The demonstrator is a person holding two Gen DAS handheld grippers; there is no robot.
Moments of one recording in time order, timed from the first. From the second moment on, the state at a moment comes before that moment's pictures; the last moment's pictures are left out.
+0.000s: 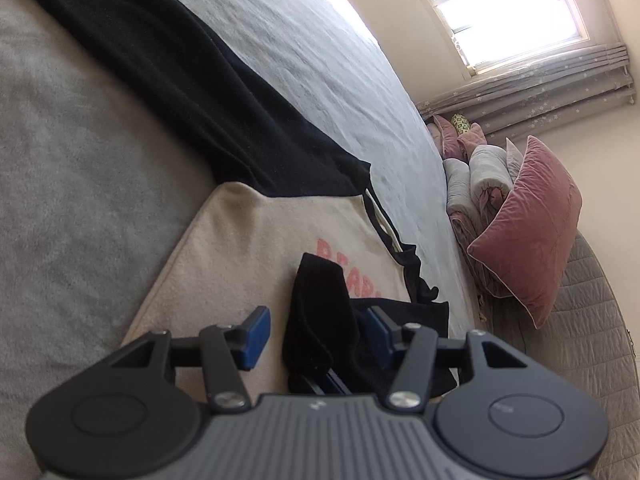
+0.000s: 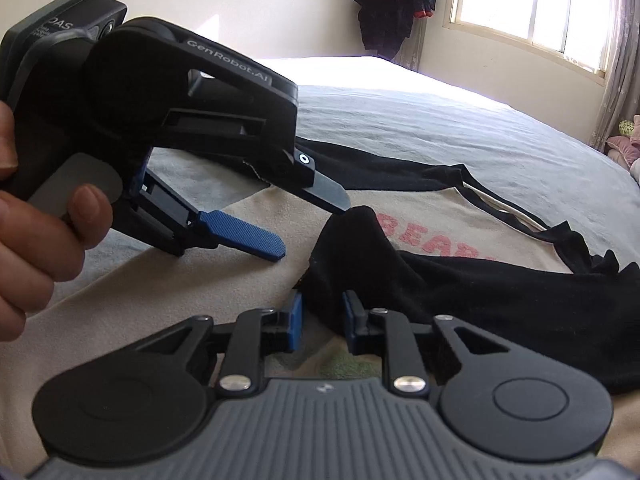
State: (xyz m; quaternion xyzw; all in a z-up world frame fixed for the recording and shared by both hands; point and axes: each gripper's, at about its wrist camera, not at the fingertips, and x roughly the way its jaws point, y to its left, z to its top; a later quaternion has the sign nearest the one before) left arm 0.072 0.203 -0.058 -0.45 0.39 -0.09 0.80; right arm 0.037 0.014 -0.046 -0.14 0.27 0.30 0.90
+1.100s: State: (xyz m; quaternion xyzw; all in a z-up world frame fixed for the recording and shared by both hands) left arm 0.133 0.170 0.020 -0.32 0.29 -0.09 0.90; right arm 0.074 -0.085 -0.034 -0.20 0.25 0.10 0.94
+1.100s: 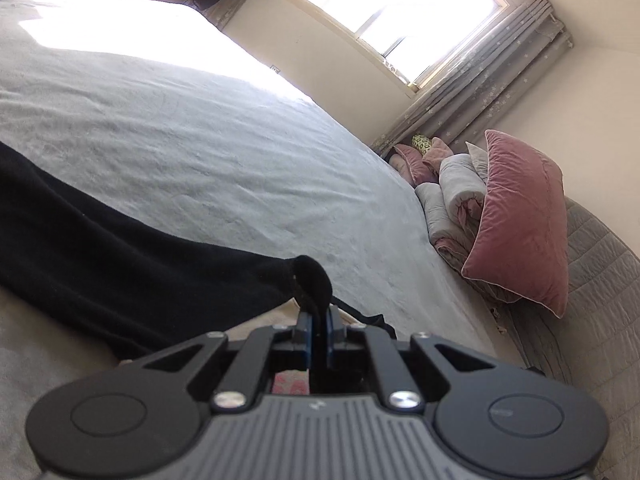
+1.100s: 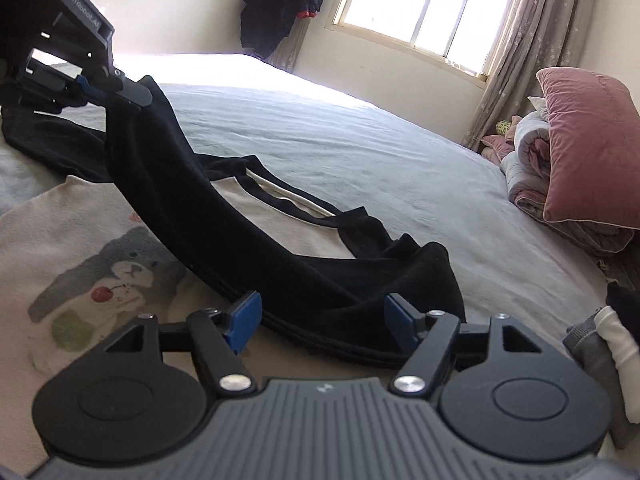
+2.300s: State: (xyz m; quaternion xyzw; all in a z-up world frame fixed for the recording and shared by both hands) left arm 0.178 0.240 -0.023 -0.25 0.33 0.00 0.91; right arm 0.230 -0.198 -0.033 0.15 0.34 0.11 0.92
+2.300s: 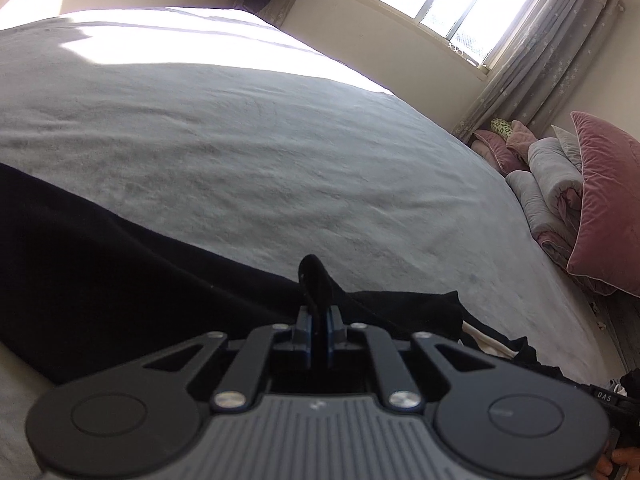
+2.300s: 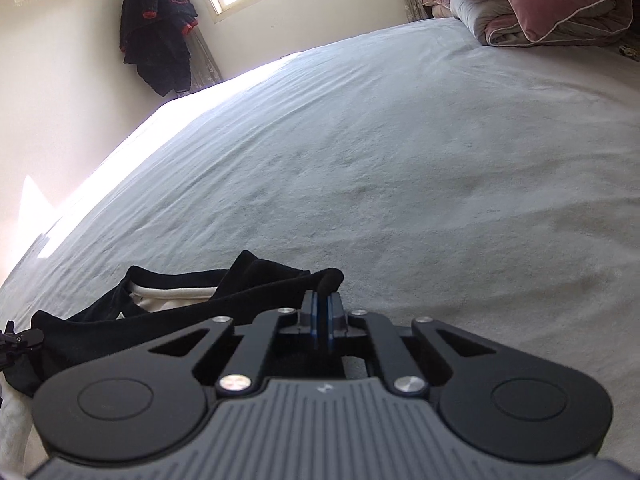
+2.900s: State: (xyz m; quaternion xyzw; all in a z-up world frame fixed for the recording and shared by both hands) left arm 0.177 0.244 -0.045 -0.32 0.37 -0.06 0.87; right arm 0.192 -0.256 -0.017 0.18 0.36 0.08 0.91
